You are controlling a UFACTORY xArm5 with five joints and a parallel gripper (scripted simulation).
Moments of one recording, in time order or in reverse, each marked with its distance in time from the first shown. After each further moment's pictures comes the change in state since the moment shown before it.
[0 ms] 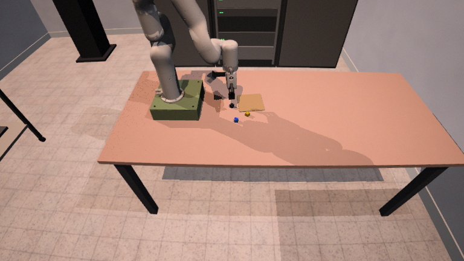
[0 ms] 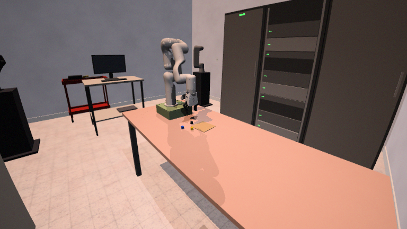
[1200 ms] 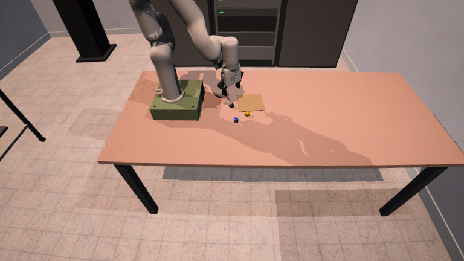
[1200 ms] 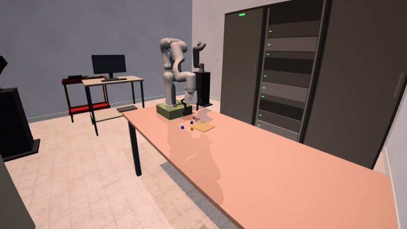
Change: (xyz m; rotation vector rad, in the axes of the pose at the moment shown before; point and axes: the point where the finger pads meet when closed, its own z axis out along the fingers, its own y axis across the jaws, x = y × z) arm -0.001 0.000 -0.015 0.000 -0.001 0.934
